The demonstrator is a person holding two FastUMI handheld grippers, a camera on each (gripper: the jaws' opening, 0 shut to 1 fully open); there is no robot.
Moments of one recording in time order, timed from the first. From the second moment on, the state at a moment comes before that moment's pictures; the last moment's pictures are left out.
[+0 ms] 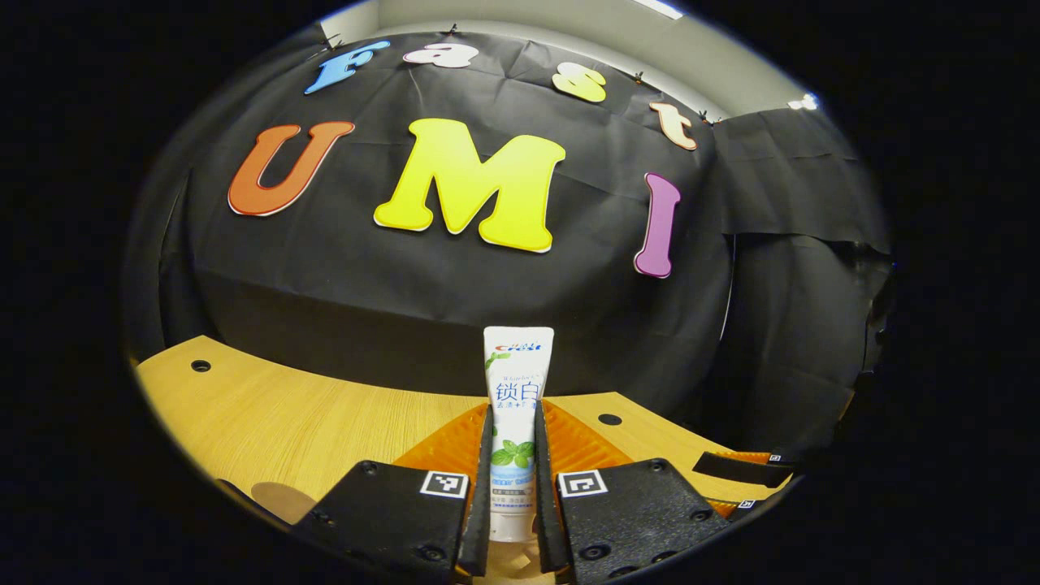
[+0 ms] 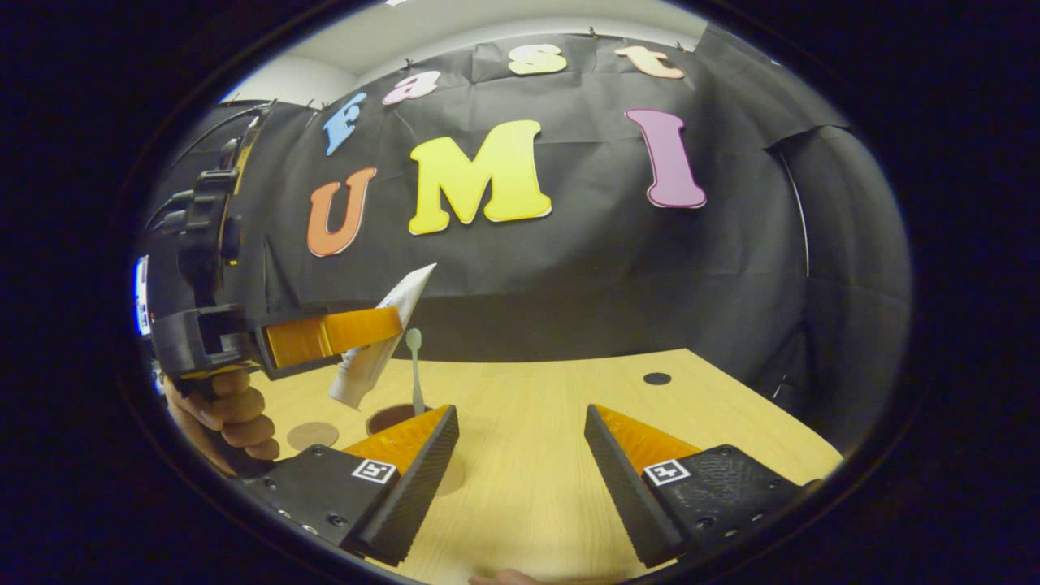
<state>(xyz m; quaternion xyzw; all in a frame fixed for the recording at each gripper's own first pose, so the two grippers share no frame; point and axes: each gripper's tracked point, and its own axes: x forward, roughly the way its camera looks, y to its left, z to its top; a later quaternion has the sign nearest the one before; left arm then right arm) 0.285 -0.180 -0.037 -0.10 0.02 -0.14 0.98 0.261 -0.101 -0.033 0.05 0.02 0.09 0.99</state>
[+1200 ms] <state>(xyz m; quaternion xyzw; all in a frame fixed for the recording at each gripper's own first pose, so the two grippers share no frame) 0.212 -0.142 -0.022 -0.07 0.02 -0.12 0.99 0.218 -0.089 -0.018 0.02 0.04 0.05 1.00</state>
